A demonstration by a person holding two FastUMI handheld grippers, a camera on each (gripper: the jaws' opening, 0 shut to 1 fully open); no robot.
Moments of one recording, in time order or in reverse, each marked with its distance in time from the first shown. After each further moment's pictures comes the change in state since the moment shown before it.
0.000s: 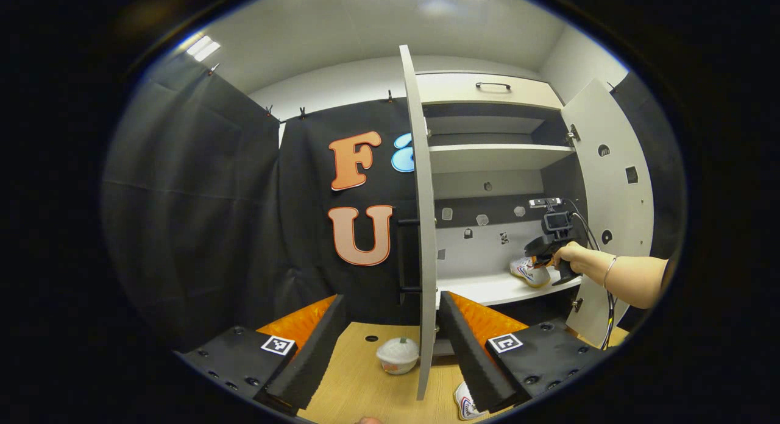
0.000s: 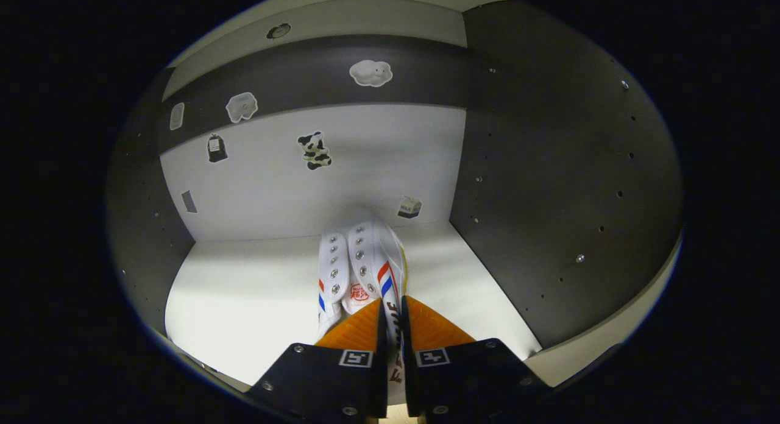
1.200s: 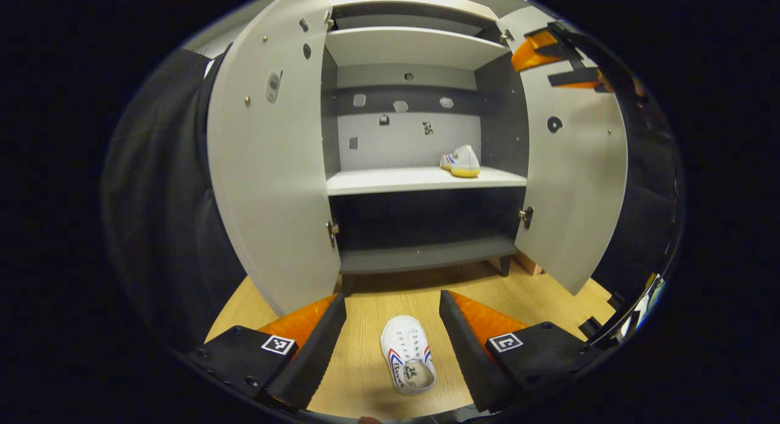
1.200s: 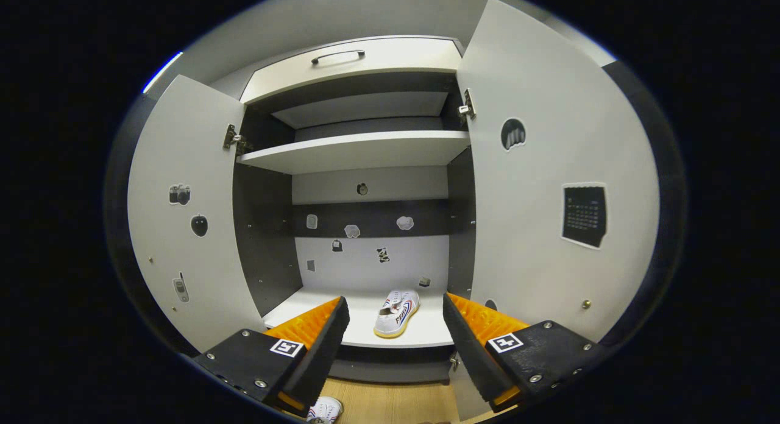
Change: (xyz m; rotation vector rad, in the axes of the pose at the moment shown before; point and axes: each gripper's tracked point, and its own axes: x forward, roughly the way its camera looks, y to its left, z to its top) left arm -0.002 -0.178 -0.242 0.035 0.462 -0.294; right arm -0.333 -0.061 0.009 -0.063 -0.556 0.247
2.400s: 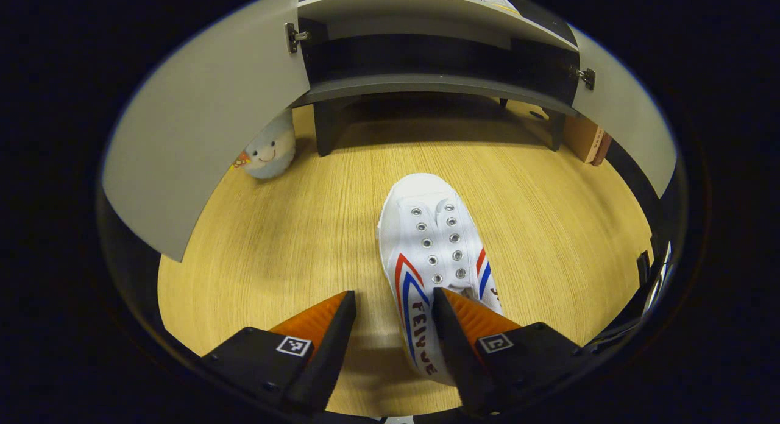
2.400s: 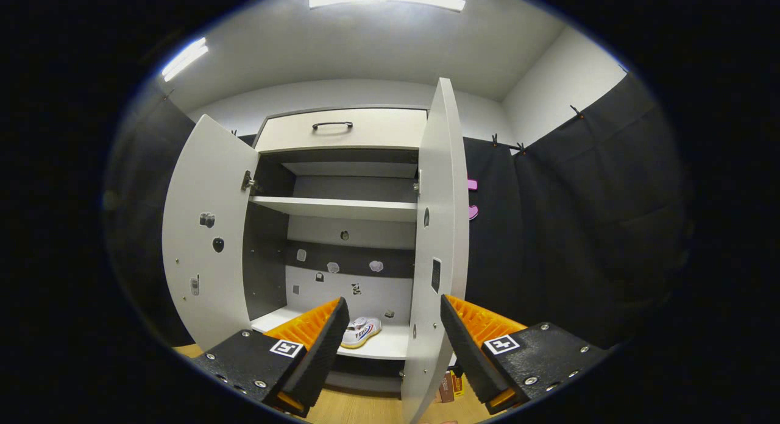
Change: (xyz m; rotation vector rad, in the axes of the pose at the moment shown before) left arm 0.083 0.009 -0.204 -0.037 0.549 -0.011; right arm -0.114 -0.056 0.049 -0.104 -0.223 -0.045
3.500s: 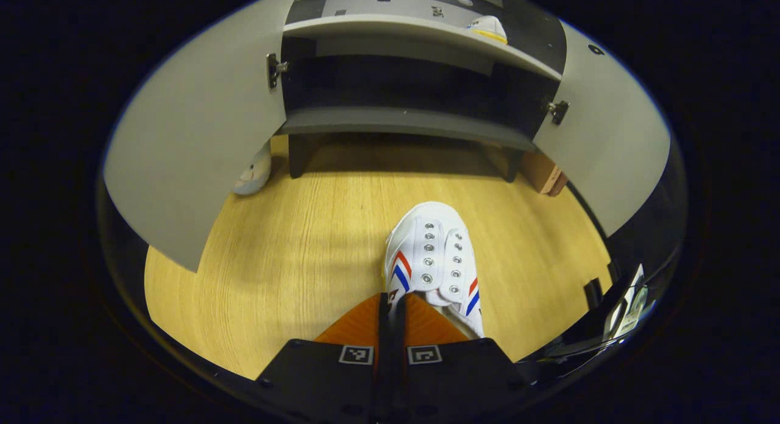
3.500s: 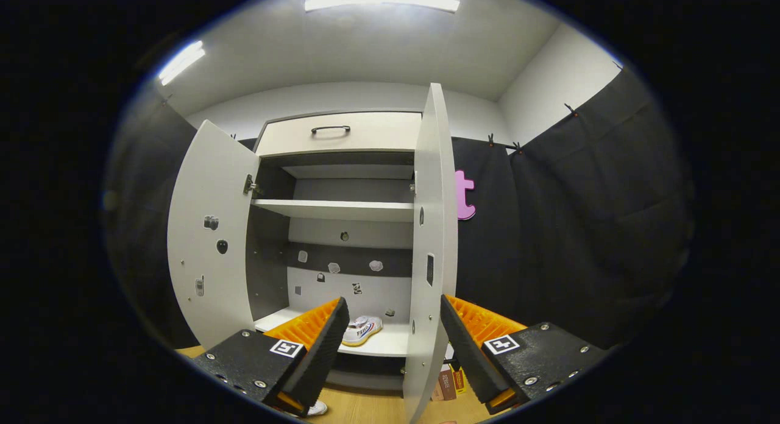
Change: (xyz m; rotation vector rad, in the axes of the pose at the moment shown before) left arm -0.066 -0.025 0.084 -0.073 -0.102 -0.143; right arm -0.018 0.000 -0.002 0.013 -0.006 -0.006
